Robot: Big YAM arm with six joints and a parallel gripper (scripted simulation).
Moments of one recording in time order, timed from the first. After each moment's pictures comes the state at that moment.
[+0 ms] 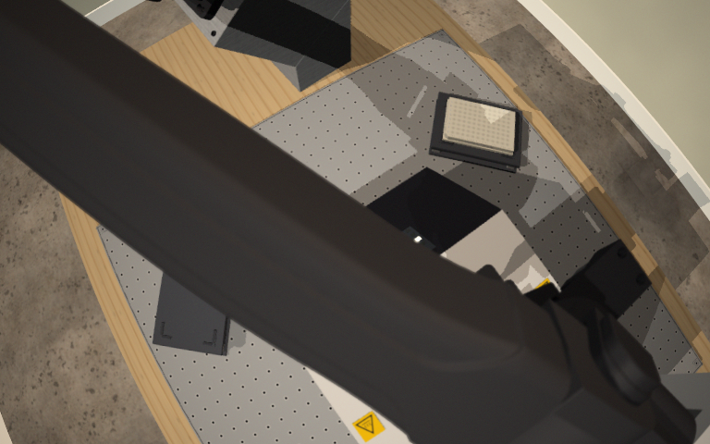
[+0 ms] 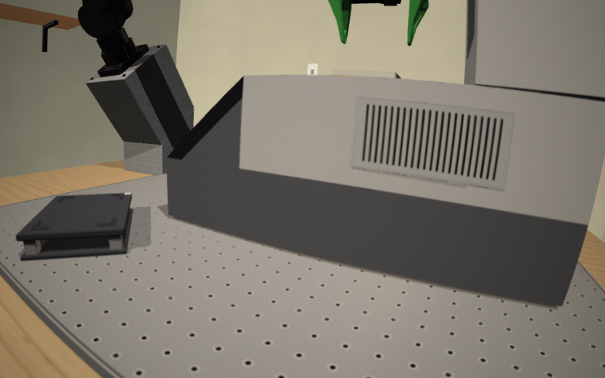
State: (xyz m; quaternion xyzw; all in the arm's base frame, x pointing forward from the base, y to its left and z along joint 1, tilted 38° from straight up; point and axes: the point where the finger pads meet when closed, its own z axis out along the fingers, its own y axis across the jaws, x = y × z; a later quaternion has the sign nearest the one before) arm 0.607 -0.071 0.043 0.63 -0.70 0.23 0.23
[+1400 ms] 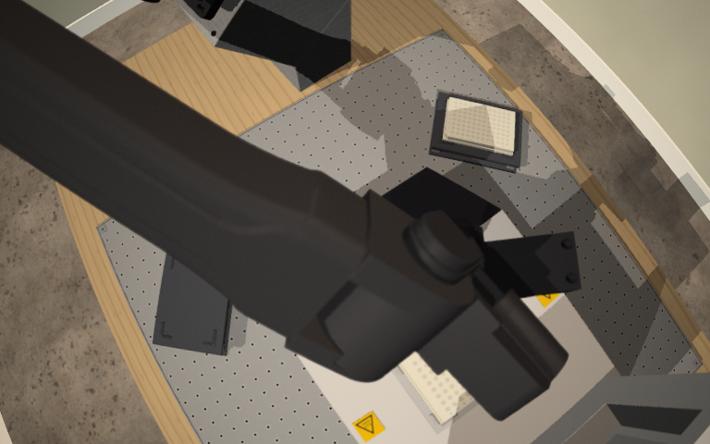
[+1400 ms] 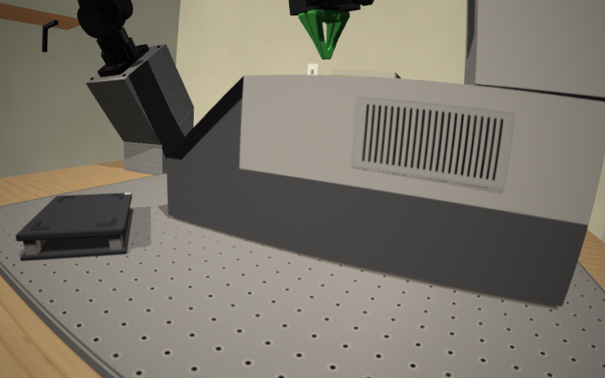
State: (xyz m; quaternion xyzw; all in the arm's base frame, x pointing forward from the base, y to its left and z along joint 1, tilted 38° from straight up) arm 0.529 -0.071 0.016 0.44 -0.87 0.21 0.09
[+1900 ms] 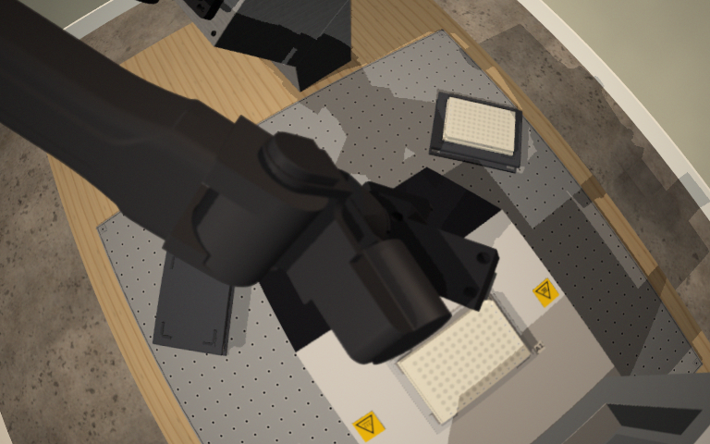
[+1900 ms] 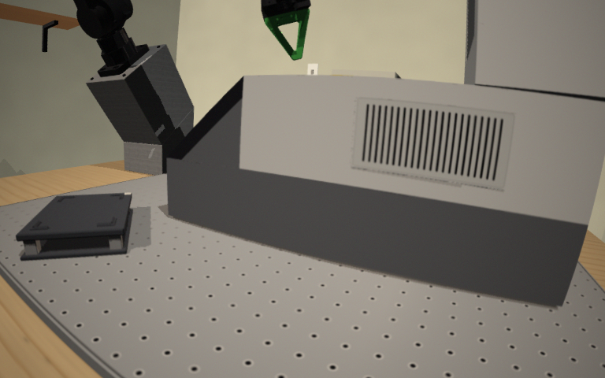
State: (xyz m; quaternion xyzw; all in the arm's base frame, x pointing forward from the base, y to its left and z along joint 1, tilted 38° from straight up) arm 0.484 -0.080 0.021 0.24 -0.95 0.19 -0.05
